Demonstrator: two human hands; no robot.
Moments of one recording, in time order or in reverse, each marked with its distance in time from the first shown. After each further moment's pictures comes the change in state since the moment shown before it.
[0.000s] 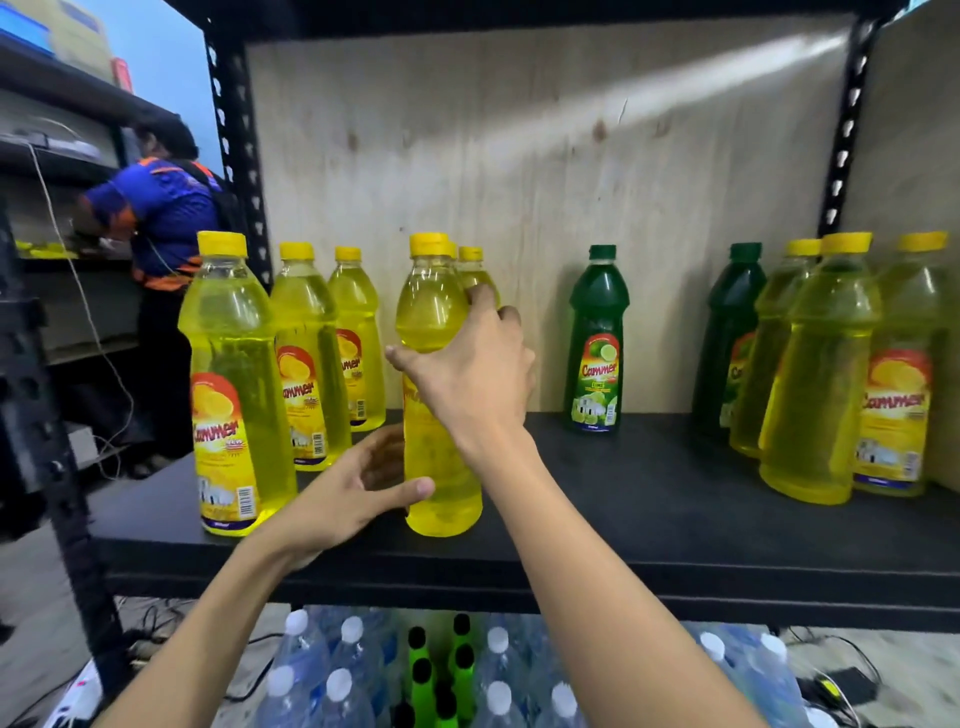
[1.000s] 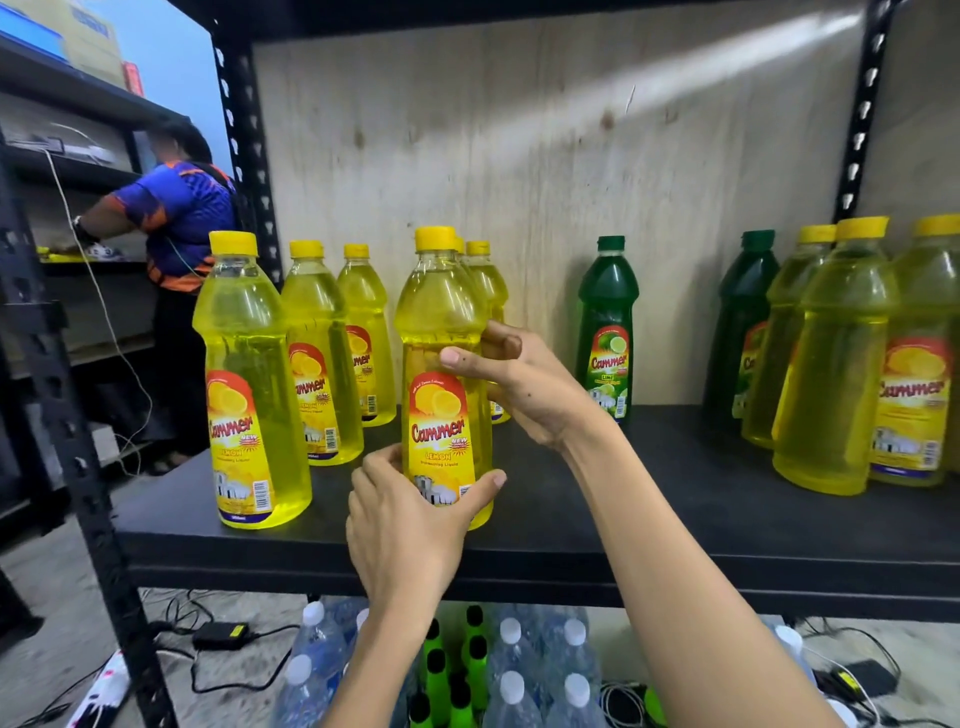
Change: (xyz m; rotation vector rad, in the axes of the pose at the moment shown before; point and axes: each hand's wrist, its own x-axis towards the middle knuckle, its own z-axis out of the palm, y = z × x) left_hand -0.018 0.011 0.090 0.624 0.908 -0.129; right_hand 0.021 0.055 -0.011 0.835 -0.660 0.184
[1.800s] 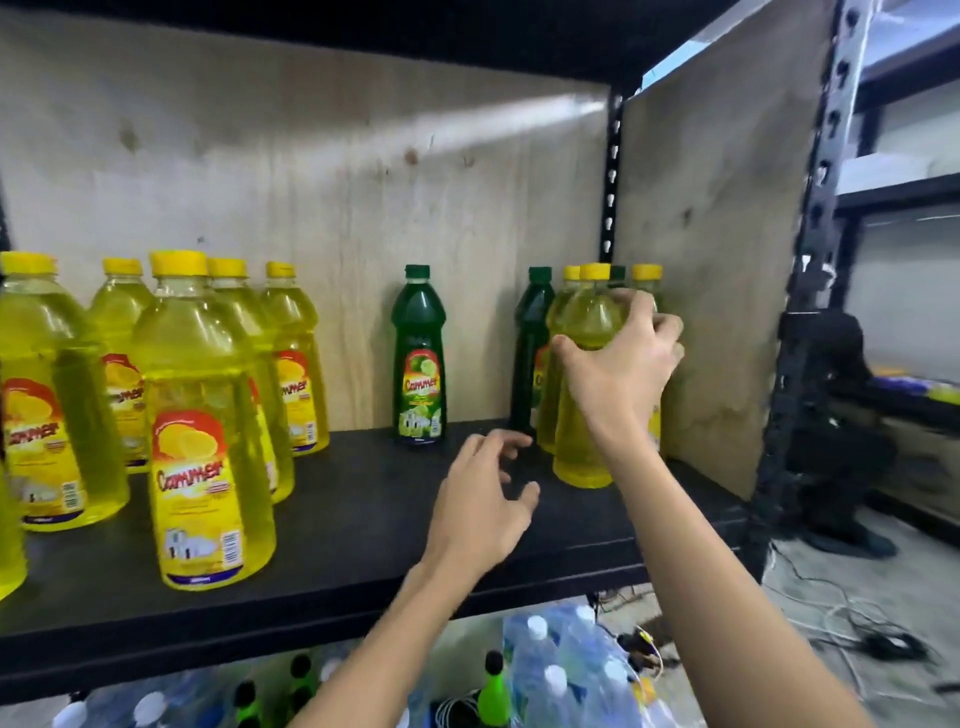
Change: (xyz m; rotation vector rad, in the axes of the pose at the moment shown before) left_hand -0.074 0.164 0.118 -0.448 -0.602 0.524; right_hand -0.109 -0.057 -0.195 -0.892 1.221 -0.132
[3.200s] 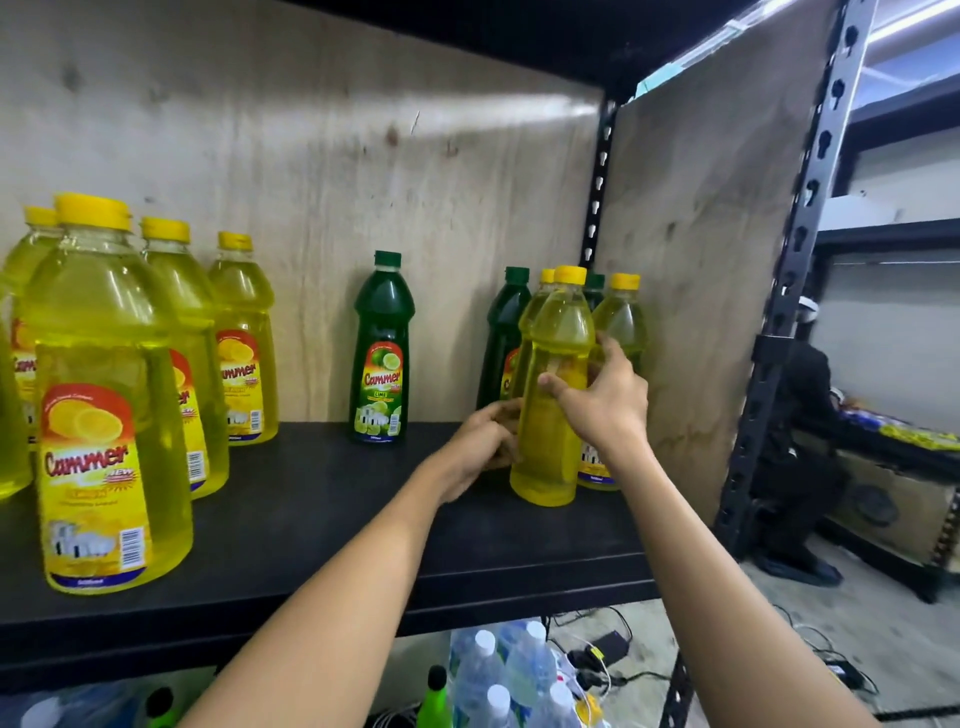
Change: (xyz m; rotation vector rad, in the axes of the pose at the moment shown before) left_hand 0.112 -0.024 0.067 -0.818 -0.428 -0.353; right_hand 0.039 0.070 0.012 -0.012 -0.283 -0.002
